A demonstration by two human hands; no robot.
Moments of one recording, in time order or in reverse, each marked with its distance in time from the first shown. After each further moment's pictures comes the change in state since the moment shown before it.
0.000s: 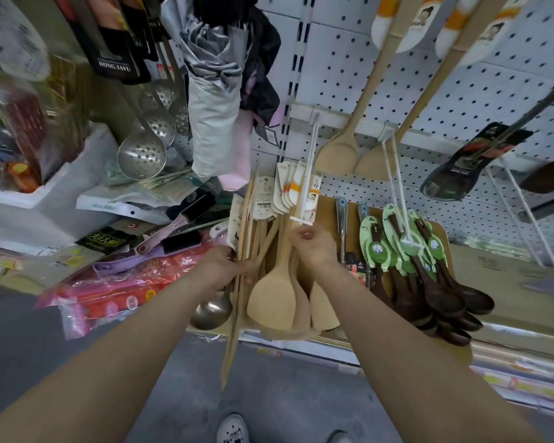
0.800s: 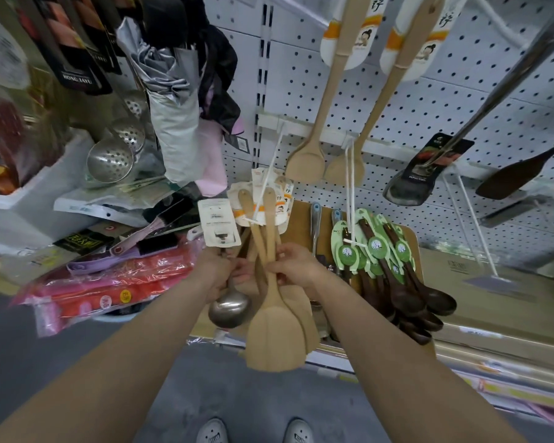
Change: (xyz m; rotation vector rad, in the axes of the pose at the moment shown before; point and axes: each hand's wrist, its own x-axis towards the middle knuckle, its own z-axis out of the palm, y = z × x) left_hand -0.020 0.034 0.072 -0.474 0.143 -0.050; right_hand -0.017 0.025 -0.053 0.077 -0.431 0.062
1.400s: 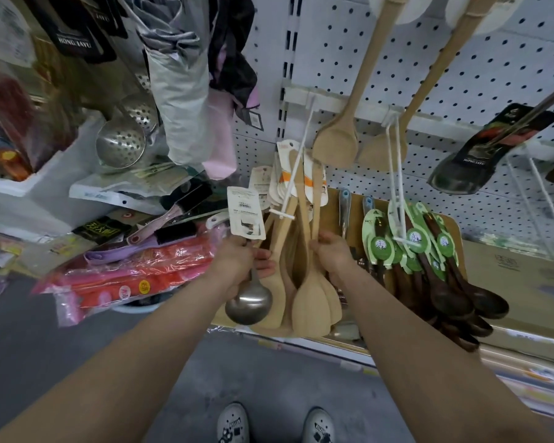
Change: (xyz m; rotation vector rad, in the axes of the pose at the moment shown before) left_hand 0.021 -0.002 -0.007 -0.055 -0.060 -0.047; right_hand 0.076 0.042 -0.007 0.120 0.292 0.047
